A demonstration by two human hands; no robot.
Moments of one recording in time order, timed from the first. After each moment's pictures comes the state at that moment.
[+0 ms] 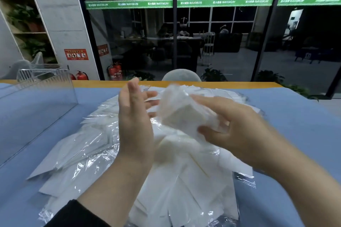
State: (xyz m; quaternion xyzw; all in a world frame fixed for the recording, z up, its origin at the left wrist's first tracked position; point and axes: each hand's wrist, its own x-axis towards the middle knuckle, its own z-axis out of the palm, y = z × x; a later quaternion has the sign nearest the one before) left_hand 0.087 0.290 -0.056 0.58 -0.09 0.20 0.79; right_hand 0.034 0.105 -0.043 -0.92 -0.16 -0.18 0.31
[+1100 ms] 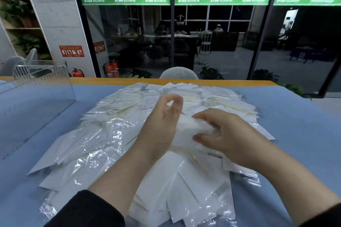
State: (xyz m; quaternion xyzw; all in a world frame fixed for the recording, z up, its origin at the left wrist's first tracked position) left_hand 0.089 0.288 -0.076 0.74 -0.18 0.02 0.65; right_hand 0.044 0.103 -0.068 -0.94 -0.11 -0.13 0.30
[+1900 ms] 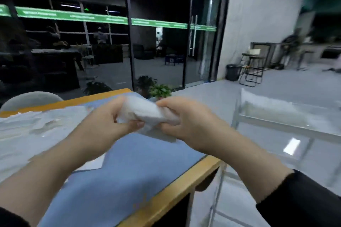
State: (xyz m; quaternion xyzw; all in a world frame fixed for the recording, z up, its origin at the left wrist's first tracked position) left_hand -0.041 0.082 0.000 0.73 -0.51 -0.04 0.45; right_hand -0.209 -0.066 0.019 -0.95 0.13 -0.21 0.19
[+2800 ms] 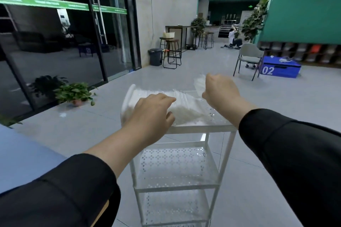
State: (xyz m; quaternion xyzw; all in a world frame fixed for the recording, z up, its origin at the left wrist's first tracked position) left_hand -0.261 -0.304 -0.030 0.63 -0.75 0.06 0.20; right_hand -0.453 -0.416 -0.006 -0.76 0.61 -0.18 -0.12
